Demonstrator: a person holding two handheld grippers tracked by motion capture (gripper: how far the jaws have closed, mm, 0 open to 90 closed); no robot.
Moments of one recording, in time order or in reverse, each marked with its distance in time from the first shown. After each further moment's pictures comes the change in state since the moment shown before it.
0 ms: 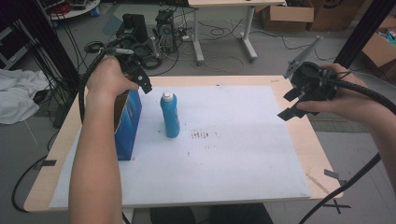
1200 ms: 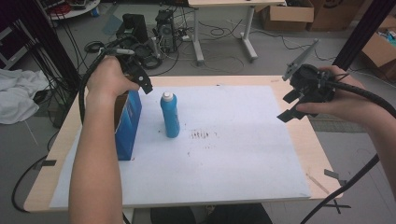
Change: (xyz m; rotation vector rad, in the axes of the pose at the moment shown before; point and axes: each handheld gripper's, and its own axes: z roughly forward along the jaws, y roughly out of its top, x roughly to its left) left arm -0.005 0.000 -0.004 -0.005 0.010 0.004; right arm -0.002 -0.002 0.006 0.009 0.010 -0.004
